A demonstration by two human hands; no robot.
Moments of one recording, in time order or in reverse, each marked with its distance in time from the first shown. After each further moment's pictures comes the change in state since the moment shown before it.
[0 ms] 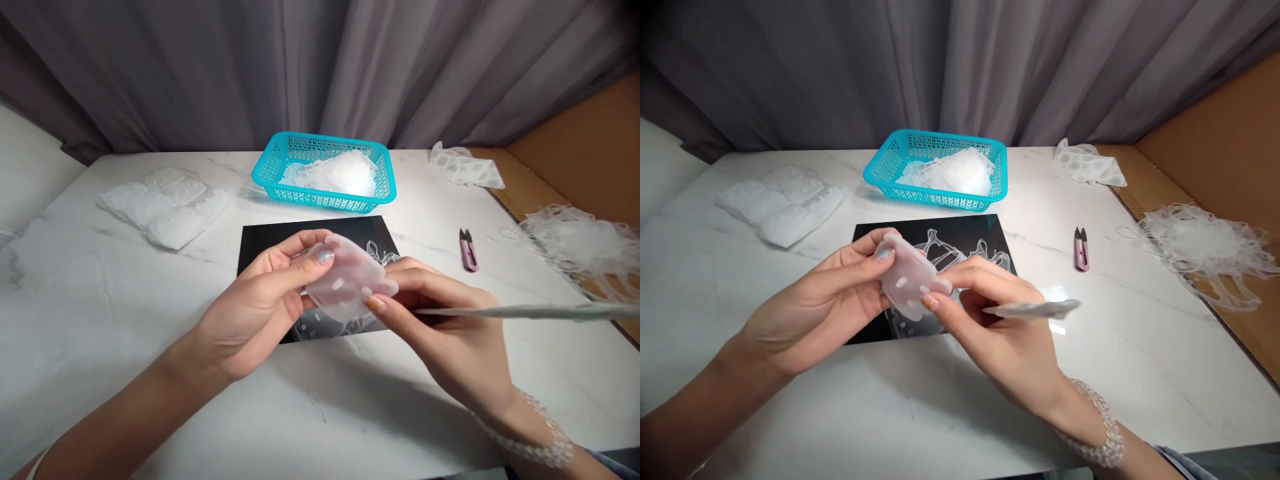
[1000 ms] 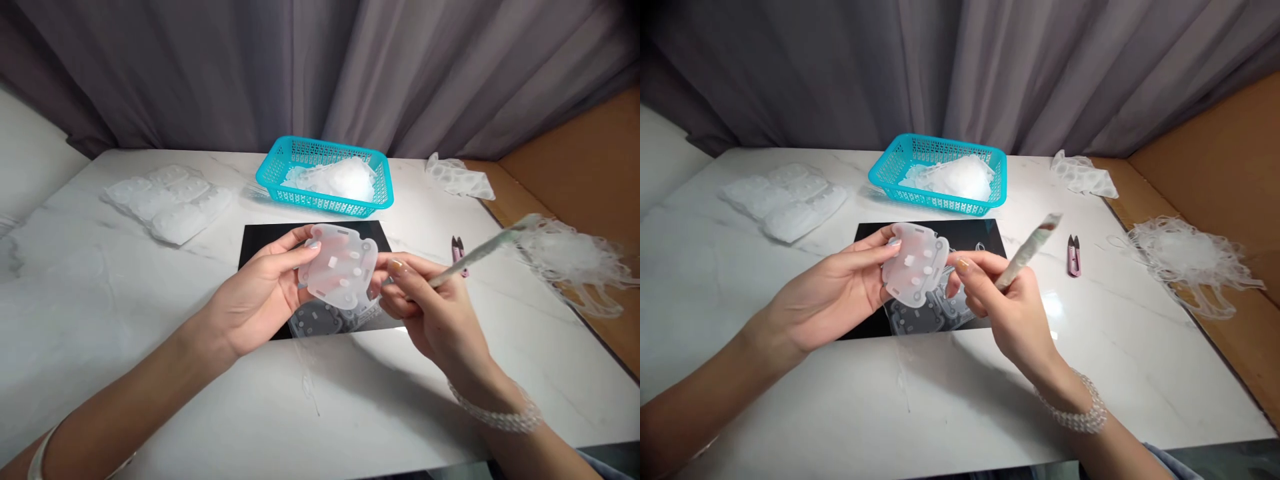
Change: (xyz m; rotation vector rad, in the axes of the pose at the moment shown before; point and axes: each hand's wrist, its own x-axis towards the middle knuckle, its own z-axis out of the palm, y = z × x) left_hand 0.004 0.001 -0.004 -0.062 0.174 -0.044; right_hand 0.009 0.017 -0.007 0.439 -0.034 0.316
